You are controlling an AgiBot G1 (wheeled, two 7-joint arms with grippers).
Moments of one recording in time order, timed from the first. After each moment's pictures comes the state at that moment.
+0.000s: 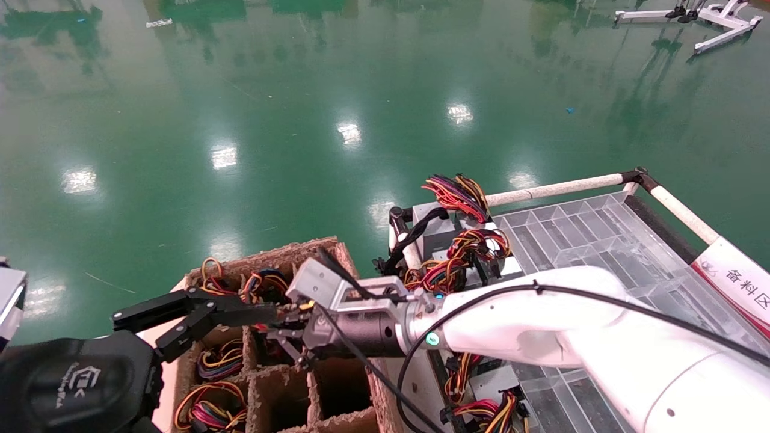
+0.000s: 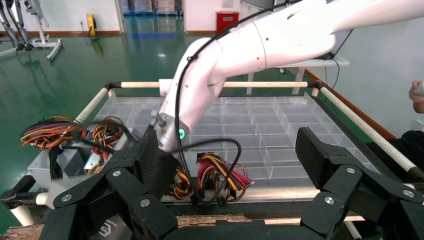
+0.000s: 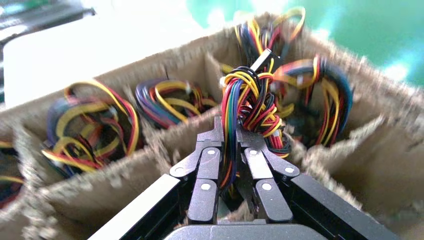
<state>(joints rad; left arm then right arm) -1.09 0.59 0.33 -1.27 0.69 1.47 -0.16 1.58 -1.36 -1.20 0.53 -0.84 -0.93 -0.04</state>
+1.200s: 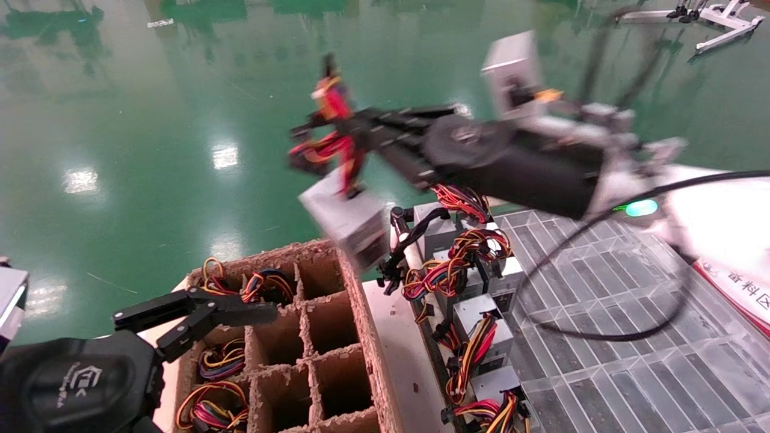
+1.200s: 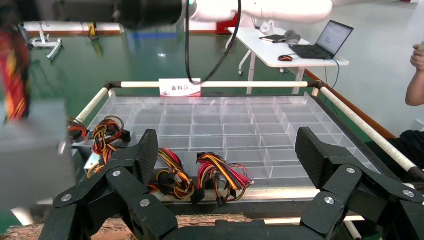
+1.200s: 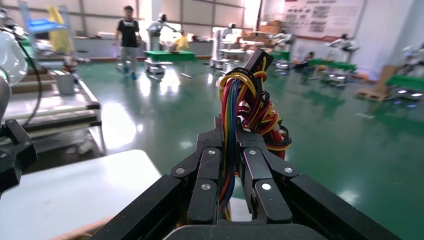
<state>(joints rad) -1.09 0.59 0.33 -1.27 0.69 1.47 -0.16 1.72 -1.02 -0.94 0.47 -0.49 -1.32 -0.23</state>
